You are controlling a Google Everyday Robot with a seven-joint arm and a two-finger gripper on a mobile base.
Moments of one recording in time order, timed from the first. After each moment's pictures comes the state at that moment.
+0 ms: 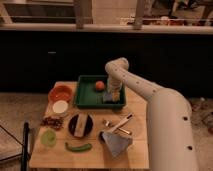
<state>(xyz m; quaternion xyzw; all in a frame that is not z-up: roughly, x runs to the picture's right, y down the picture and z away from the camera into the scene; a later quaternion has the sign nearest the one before) 0.070 0.046 0.948 -0.31 -0.08 -0.13 0.94</state>
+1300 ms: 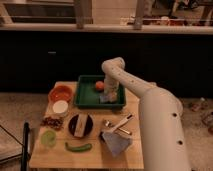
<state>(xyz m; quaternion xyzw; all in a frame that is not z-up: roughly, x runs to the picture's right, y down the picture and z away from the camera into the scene) 0.063 0.058 0.950 -0.34 -0.10 -0.17 0.92</state>
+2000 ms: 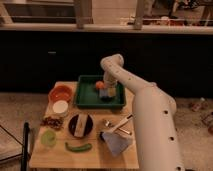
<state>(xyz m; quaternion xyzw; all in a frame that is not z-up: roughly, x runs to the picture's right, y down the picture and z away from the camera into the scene) 0.032 0.026 0.973 -0.31 -0.08 -0.14 0.94</state>
